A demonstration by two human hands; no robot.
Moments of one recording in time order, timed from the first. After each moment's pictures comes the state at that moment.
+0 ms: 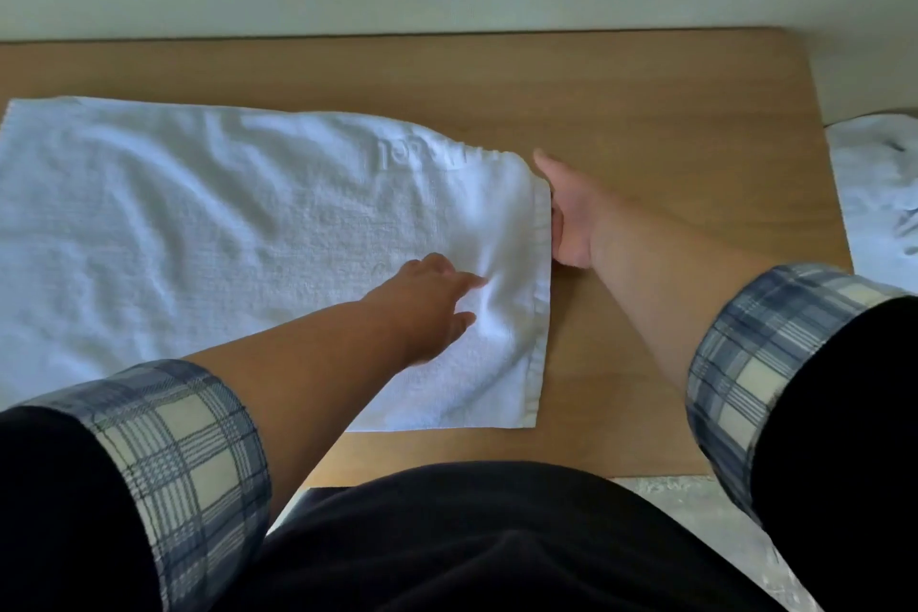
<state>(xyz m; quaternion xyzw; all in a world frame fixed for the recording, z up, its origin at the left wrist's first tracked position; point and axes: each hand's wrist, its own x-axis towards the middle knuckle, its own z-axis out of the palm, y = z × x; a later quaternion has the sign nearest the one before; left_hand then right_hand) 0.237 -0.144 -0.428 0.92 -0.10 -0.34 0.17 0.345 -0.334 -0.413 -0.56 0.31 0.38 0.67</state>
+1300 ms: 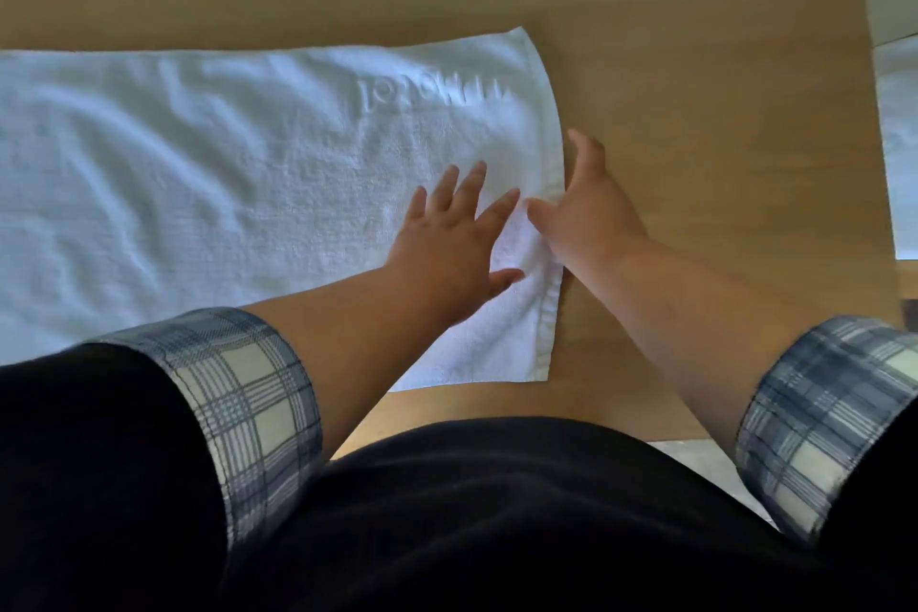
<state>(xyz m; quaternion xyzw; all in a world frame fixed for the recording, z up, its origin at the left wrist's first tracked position) 0.249 -0.180 -0.442 0.96 -0.16 -0.21 0.06 0.293 -0.351 -0.440 -0.91 0.11 0.20 0.34</state>
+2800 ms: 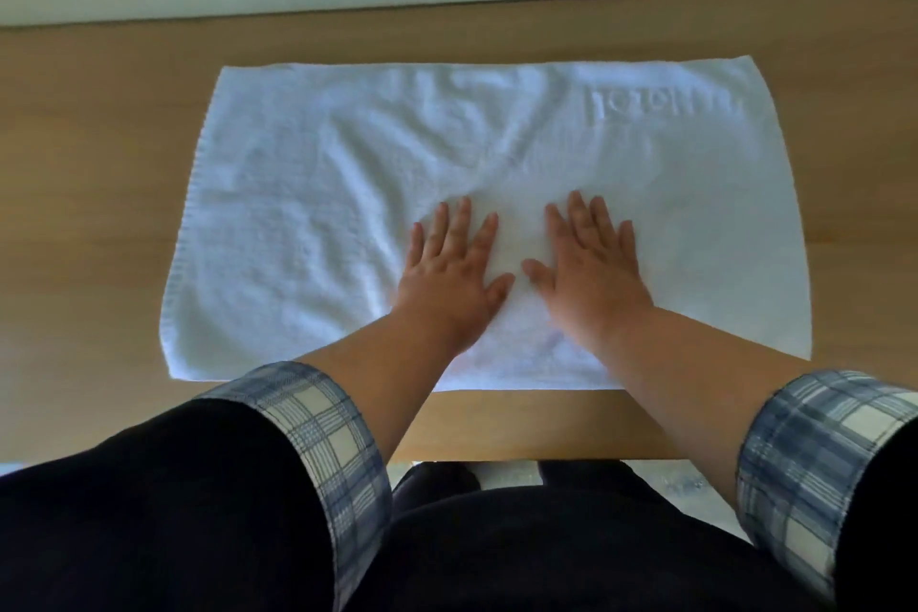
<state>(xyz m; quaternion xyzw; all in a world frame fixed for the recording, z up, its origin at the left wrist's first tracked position) 0.183 0.059 -0.485 0.98 -0.06 -0.17 0.06 0.208 -0.130 -0.482 -0.97 -0.10 0.18 0.09</state>
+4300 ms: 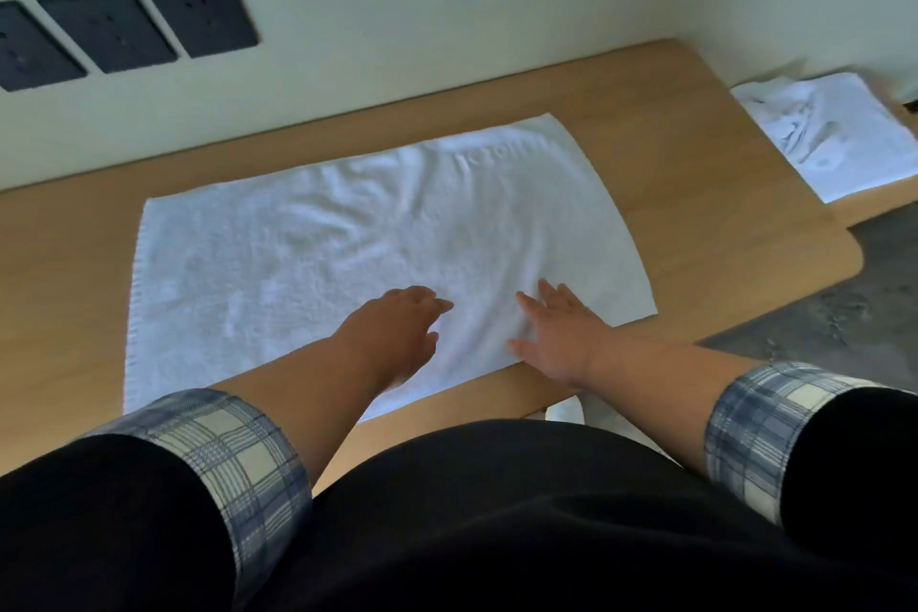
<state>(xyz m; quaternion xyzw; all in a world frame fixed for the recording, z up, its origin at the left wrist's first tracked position) 0.164 0.079 -0.412 0.93 -0.28 -0.22 0.08 0.111 -0.166 -0.415 -0.93 0.04 0.35 0.11</state>
